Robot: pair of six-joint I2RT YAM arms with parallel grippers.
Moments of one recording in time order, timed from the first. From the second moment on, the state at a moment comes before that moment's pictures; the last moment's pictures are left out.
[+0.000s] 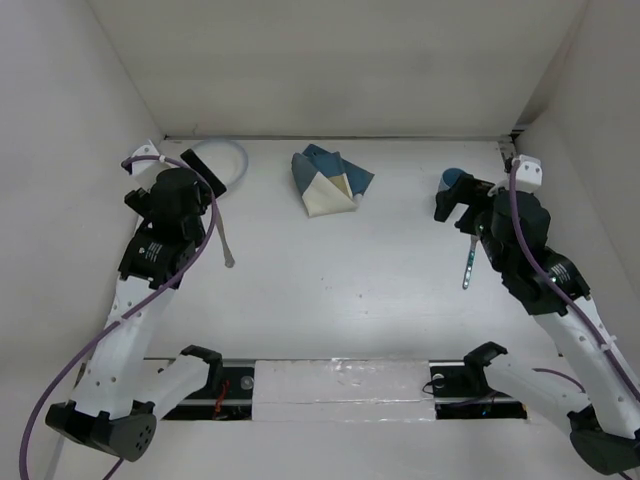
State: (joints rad) left arm -0.30 0.96 1.22 -0.63 -0.65 -0.59; right arm 0.48 0.85 1.15 -0.58 0.46 0.43
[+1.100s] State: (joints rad) left arm -0.30 2.37 2.29 -0.60 0.05 -0.65; right arm 0.51 0.89 0.98 -0.26 0.11 0.46
